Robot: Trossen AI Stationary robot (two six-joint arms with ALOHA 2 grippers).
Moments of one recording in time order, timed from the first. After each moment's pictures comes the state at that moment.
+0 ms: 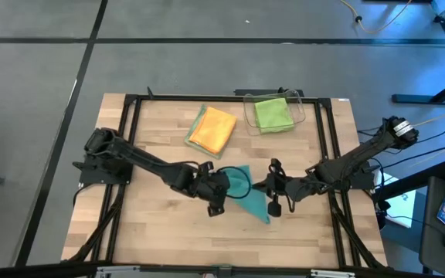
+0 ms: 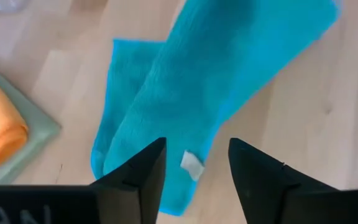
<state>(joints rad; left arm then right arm) -0.33 1.81 1.42 -0.66 -0.36 -0.53 0.50 1.28 0.78 -0.06 0.50 0.33</state>
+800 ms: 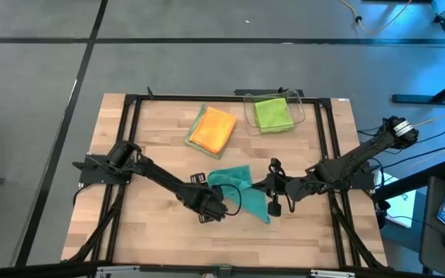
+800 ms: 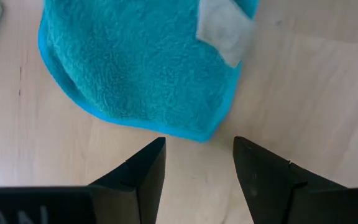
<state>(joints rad) -0.39 2.06 1.41 -0.85 -0.36 -0.63 0.50 1.28 0.78 -0.06 0.51 0.31</state>
